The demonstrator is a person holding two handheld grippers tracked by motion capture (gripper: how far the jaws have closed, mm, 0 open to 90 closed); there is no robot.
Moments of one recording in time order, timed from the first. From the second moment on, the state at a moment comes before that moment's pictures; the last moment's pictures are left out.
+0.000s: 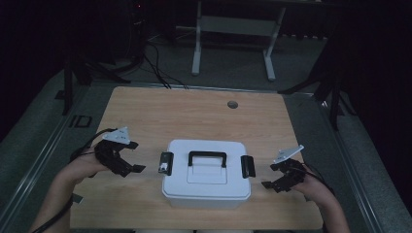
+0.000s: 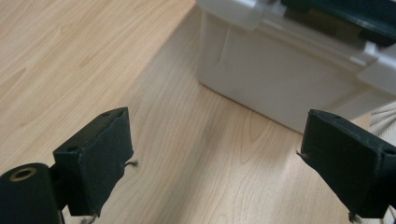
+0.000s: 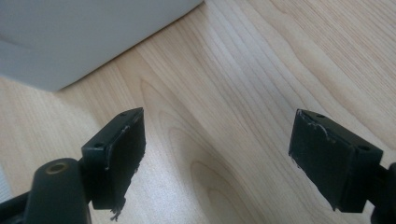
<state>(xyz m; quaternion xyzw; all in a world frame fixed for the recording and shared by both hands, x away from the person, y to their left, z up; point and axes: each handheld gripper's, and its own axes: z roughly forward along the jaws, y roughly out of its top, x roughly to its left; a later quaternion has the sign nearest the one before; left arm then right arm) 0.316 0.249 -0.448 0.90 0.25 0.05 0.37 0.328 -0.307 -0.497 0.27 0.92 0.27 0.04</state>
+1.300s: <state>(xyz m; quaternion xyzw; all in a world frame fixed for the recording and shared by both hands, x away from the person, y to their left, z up) 0.280 0.291 -0.520 0.84 0.33 0.10 0.42 0.329 -0.314 -0.540 0.37 0.87 0.31 0.09</state>
